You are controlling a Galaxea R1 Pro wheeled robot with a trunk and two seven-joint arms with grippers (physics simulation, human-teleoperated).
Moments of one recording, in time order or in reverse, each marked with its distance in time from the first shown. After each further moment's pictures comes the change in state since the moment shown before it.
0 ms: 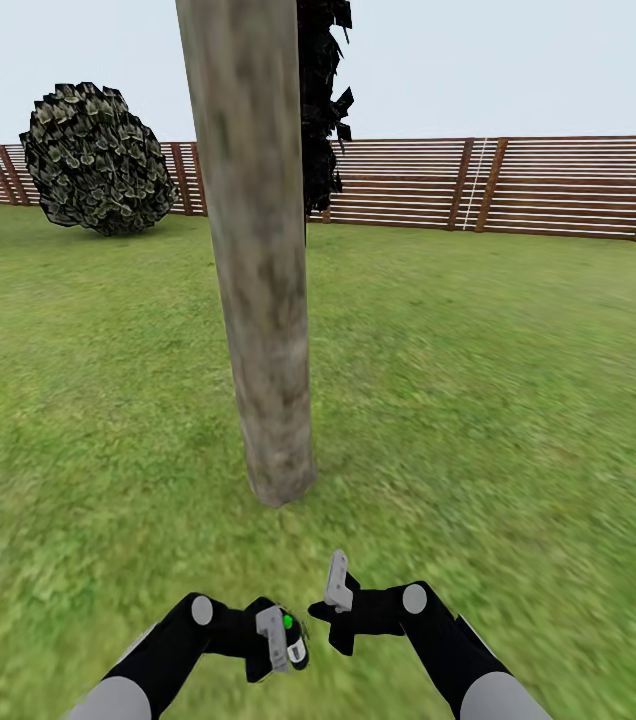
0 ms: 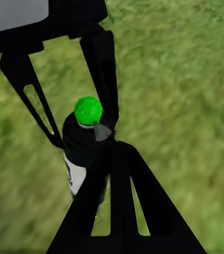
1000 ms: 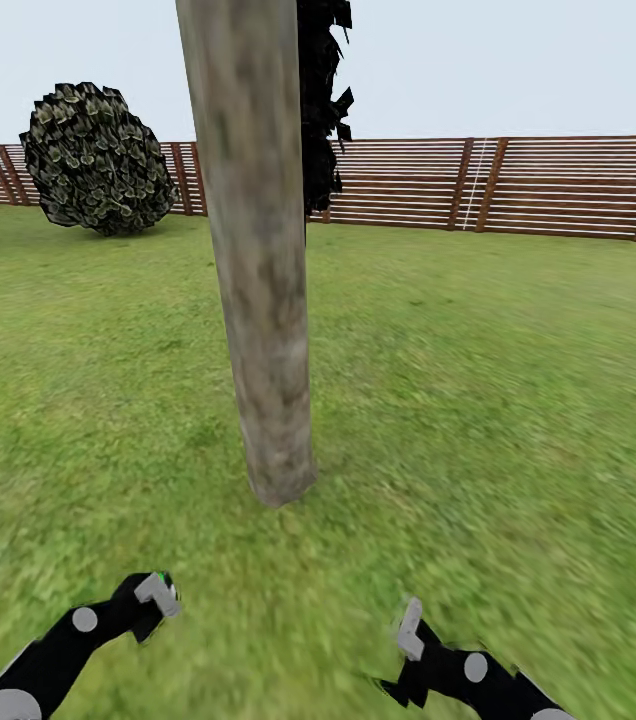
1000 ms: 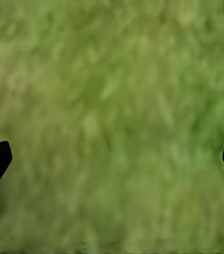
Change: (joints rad) left arm 0.010 0.261 0.295 0.066 0.028 0.016 0.410; right arm 0.003 -0.161 -0.014 0.375 -0.013 -0.026 -0.423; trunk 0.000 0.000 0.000
